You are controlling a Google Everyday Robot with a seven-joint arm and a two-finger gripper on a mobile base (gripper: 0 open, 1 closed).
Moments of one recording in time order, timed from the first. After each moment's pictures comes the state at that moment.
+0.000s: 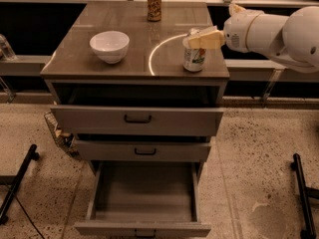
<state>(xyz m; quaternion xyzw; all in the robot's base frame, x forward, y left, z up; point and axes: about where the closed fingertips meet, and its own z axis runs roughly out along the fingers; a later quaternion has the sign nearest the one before) 0.708 -0.145 0.971 -0.33 0.70 0.12 0.62</state>
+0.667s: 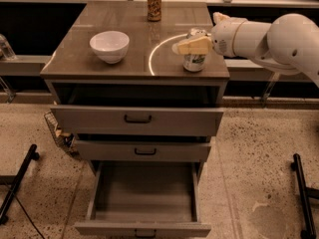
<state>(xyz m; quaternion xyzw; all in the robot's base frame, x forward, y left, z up) 0.719 -0.115 0.947 -0.35 0.69 0.17 0.61</state>
